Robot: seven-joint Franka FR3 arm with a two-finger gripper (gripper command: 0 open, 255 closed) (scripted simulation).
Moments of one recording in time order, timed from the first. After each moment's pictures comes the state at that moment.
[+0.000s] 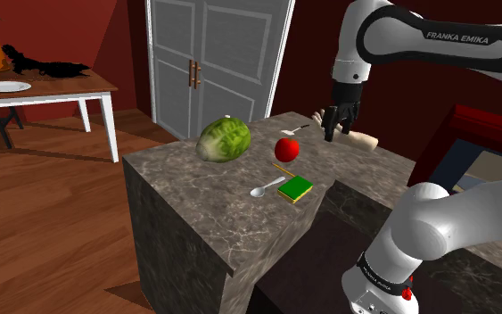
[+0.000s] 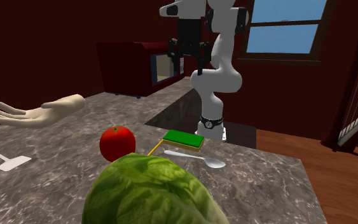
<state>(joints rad) 0.01 -0.77 -0.05 -2.37 -0.12 1.46 0.10</state>
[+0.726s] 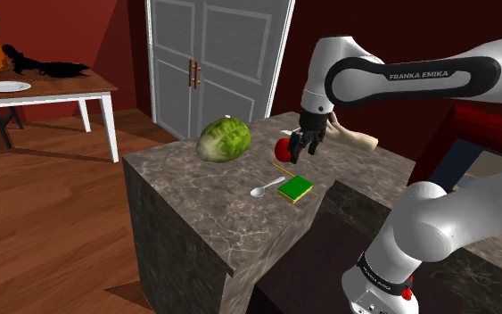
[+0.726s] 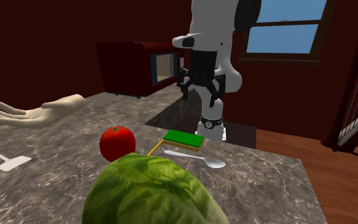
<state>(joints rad) 0.08 -0.69 0.02 -2.57 -0.05 1.84 0.19</state>
